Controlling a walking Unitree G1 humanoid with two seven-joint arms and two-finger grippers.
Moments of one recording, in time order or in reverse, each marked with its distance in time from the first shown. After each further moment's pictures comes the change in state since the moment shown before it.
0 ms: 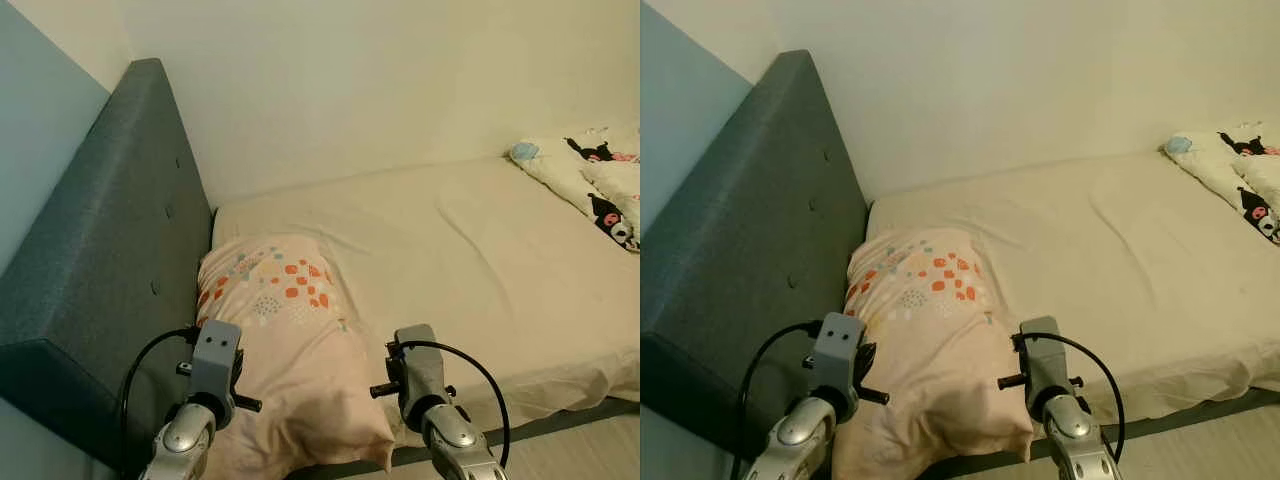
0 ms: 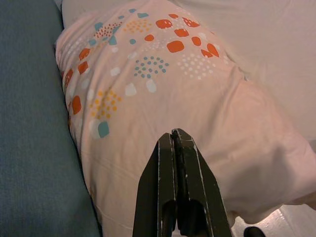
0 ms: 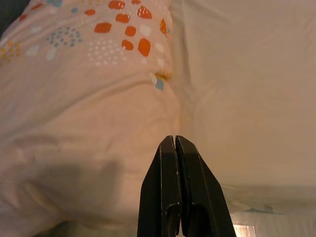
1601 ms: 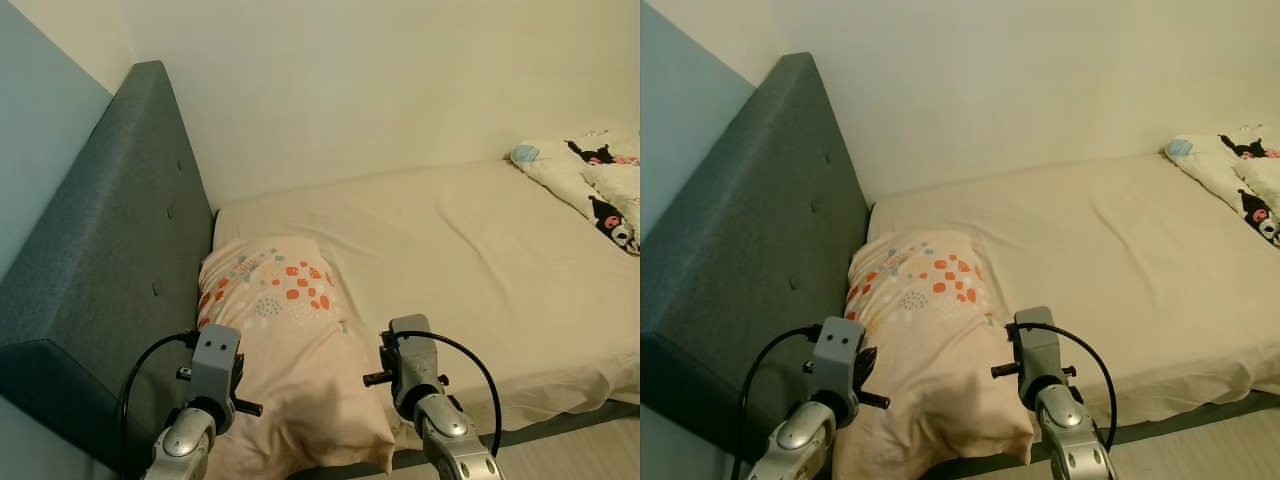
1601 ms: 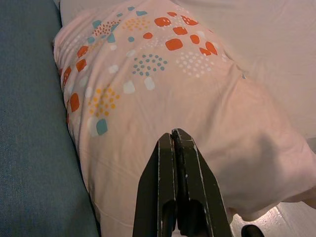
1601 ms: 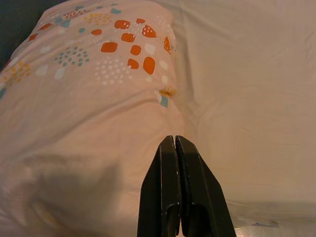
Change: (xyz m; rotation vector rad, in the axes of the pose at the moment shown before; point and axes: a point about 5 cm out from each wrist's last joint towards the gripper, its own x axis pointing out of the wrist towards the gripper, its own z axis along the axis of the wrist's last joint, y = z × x) left arm -0.002 -0.002 -0.003 0.000 0.011 -0.009; right arm 0.005 0.006 0.010 0.012 -0.031 0.002
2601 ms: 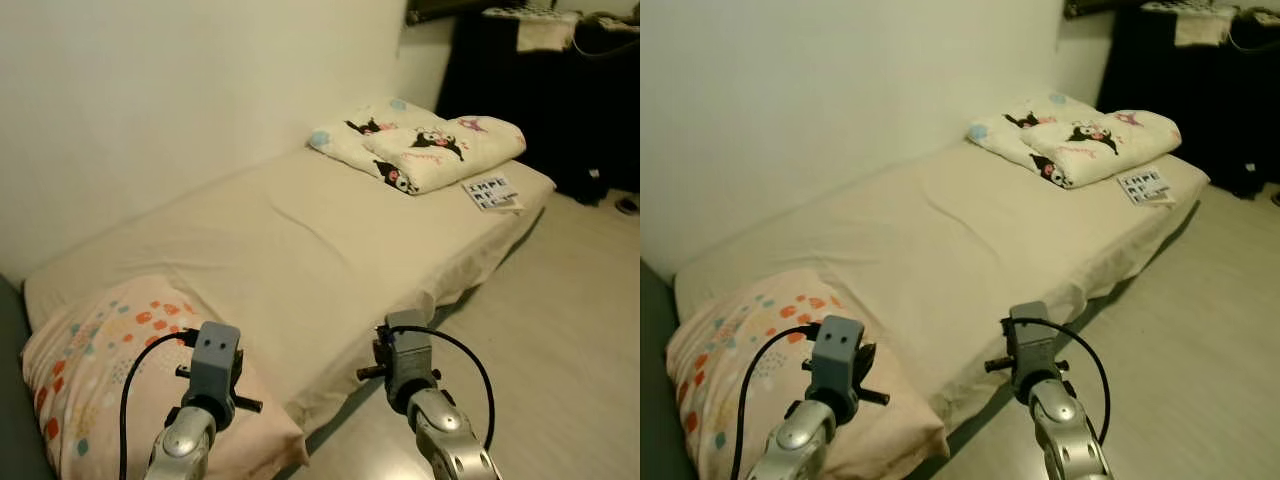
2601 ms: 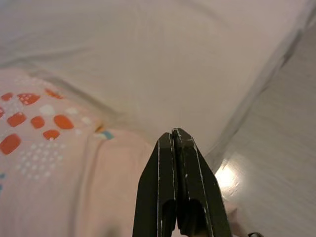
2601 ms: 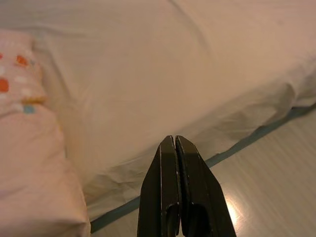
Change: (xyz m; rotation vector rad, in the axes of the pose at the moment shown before) left arm -0.001 0.002 0.002 0.000 -0.029 0.022; right arm 0.004 0.008 0.011 0.012 -0.036 0.029
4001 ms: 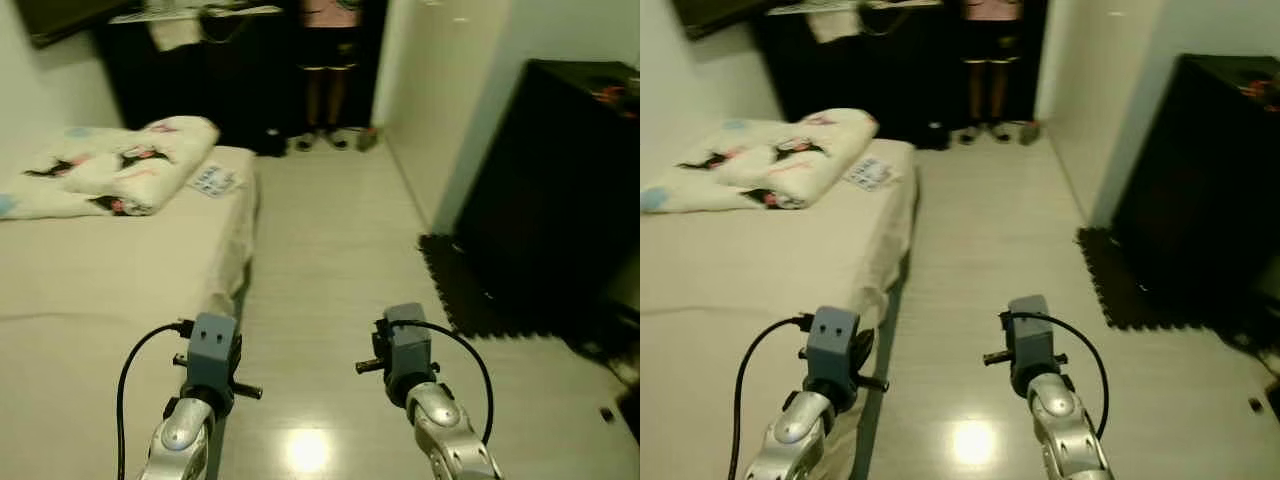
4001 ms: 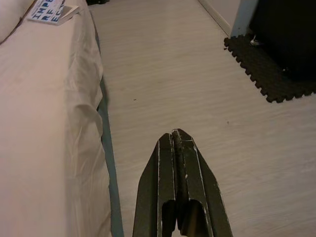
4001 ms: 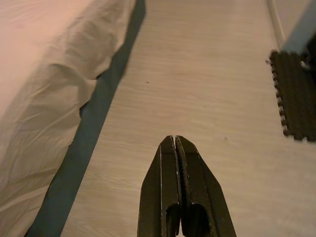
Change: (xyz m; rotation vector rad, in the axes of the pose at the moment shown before) left arm 0.004 0.001 0.020 -0.020 -0.104 0.003; right arm 0.000 -0.004 0.004 0.001 -0.018 -0.045
